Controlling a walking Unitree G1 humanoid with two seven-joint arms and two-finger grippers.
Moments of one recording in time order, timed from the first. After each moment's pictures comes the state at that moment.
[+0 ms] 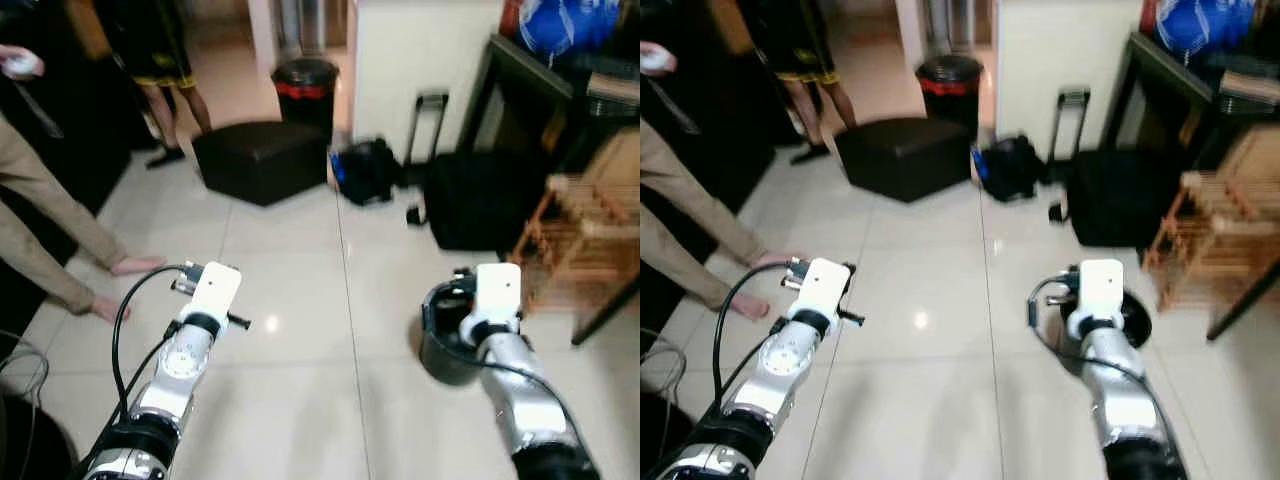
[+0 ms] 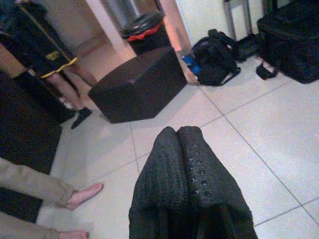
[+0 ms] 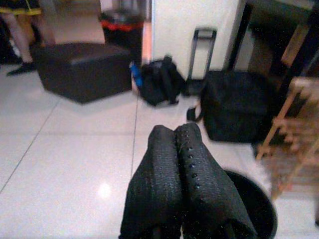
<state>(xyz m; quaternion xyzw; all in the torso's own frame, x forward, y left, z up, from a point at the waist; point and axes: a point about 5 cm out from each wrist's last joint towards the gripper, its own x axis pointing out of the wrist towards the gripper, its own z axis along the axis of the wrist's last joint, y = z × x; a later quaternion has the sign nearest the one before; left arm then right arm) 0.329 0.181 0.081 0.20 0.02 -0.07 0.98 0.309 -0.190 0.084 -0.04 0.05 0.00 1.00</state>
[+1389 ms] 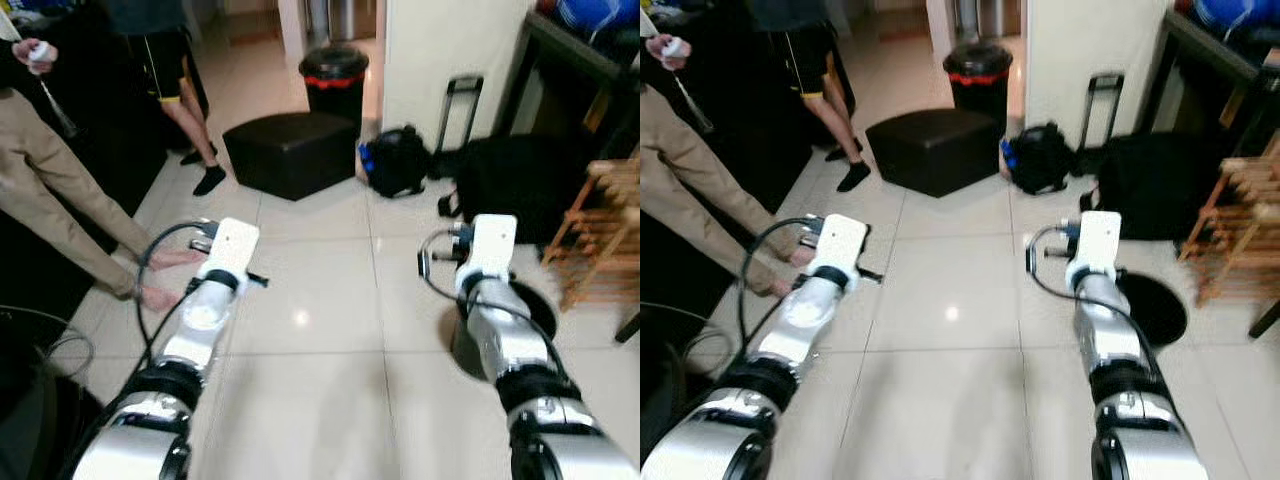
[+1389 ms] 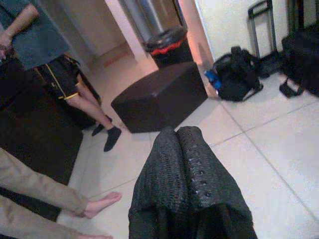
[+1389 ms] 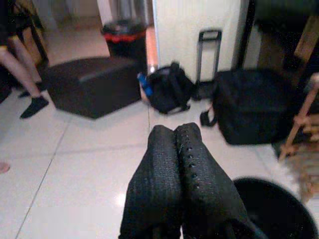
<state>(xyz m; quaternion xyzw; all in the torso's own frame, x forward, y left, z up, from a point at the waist) 0.368 0.155 0.121 0.17 -0.02 -0.06 0.98 0.369 -0.195 0.125 0.00 0.03 -0.05 1.00</state>
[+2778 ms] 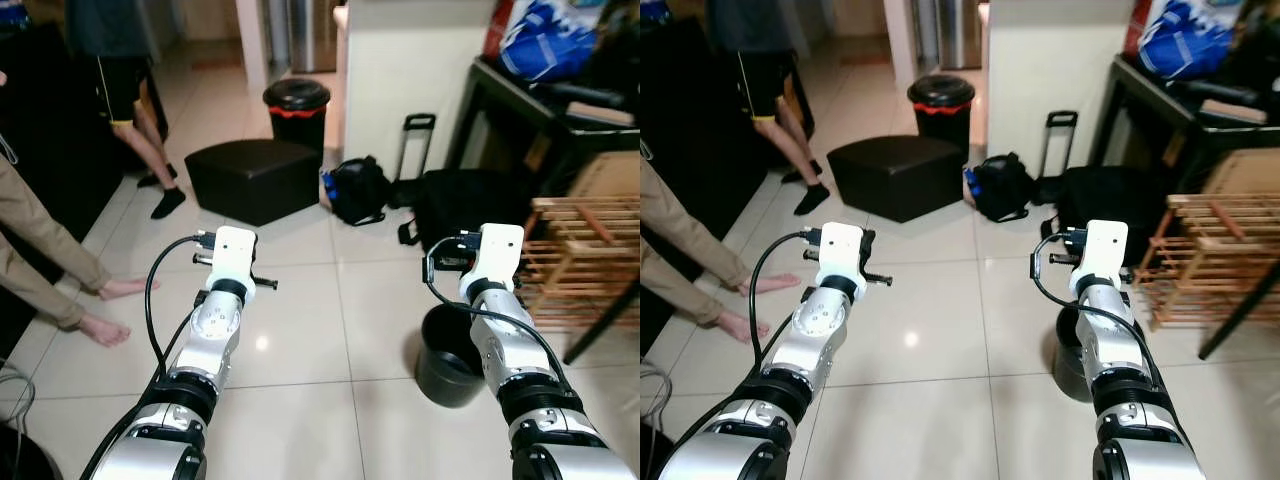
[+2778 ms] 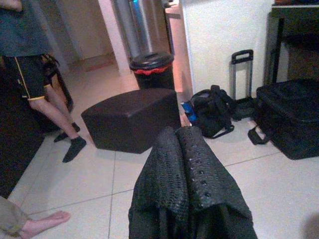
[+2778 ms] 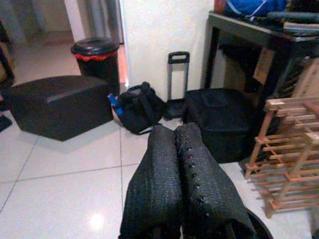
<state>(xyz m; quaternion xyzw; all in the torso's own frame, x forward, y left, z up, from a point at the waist) 0.362 0.146 0.112 0.08 -0.02 -0.03 1.00 0.360 -0.197 0.113 0.00 0.03 -0.05 1.00</state>
